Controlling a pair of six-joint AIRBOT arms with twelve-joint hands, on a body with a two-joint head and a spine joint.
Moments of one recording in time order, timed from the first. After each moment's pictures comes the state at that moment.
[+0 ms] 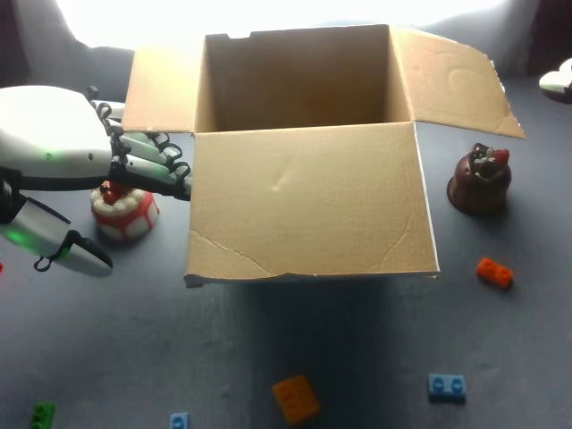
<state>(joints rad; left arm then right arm) 0.39 -1.00 1.55 1.48 -0.79 -0.19 -0.40 -0.52 0.80 -0.01 0.52 -1.10</state>
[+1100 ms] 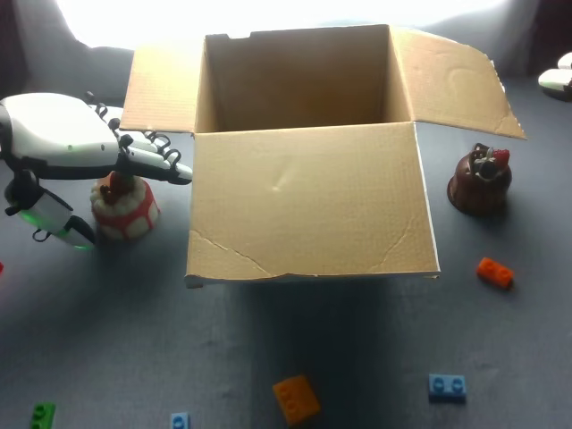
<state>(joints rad) 0.45 -1.17 1.79 1.46 -0.71 -0.27 -0.40 -0.52 0.80 -0.01 0.52 -1.10</state>
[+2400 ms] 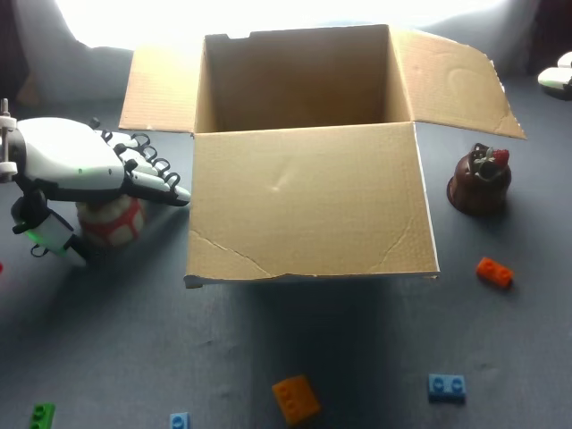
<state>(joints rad) 0.50 -1.21 1.82 1.49 -0.68 -0.30 -0.40 -0.52 0.80 -0.01 0.52 -1.10</state>
